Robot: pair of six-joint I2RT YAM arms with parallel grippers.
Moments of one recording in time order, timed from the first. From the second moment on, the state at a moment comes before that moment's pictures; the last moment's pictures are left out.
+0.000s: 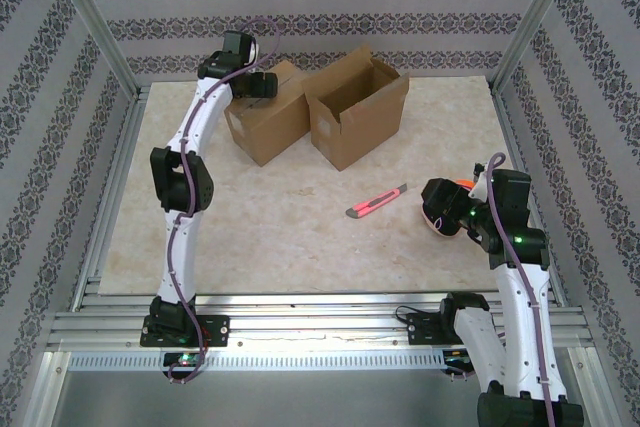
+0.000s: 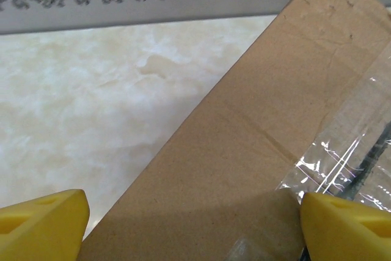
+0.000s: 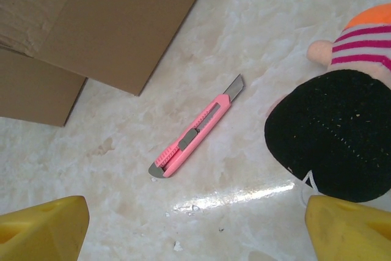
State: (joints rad) left arm -0.16 2.37 2.42 -0.93 -0.03 -0.13; right arm -0.12 0.71 0.82 -0.87 -0.36 0.47
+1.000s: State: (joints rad) left arm -0.19 1.50 1.24 -0.68 0.04 -0.51; right arm 0.38 0.79 0.82 -0.75 -0.32 0.59
